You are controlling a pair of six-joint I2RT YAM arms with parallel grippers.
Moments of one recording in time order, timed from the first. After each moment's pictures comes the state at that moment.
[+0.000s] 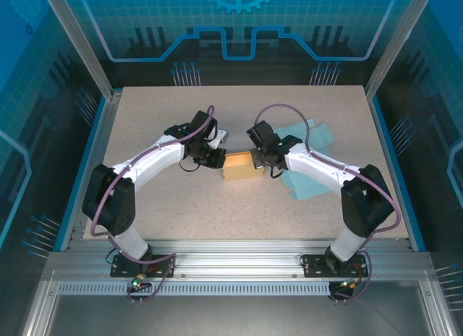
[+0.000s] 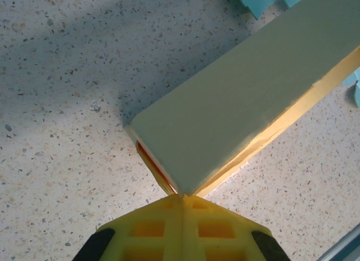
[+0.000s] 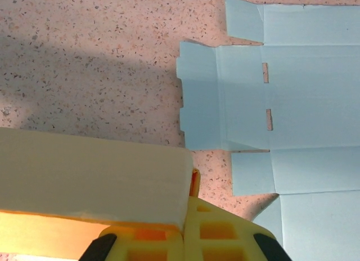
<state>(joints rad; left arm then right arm) -0.47 1.68 1.29 -0.74 0.27 -0.19 0.65 1.67 1.23 -0.62 0.29 0.34</state>
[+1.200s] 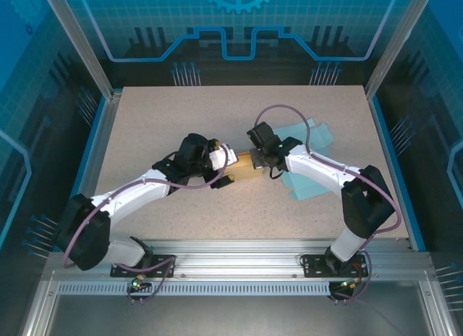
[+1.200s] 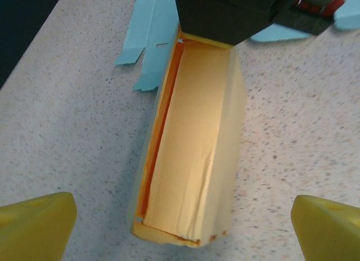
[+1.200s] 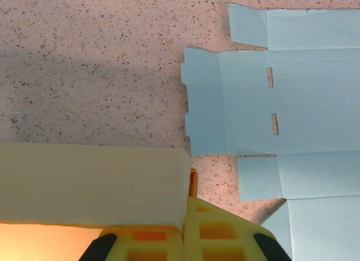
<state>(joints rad) -0.56 1.39 0.85 -0.13 0.19 0.61 0.65 1.66 1.21 -0.58 0.29 0.35</state>
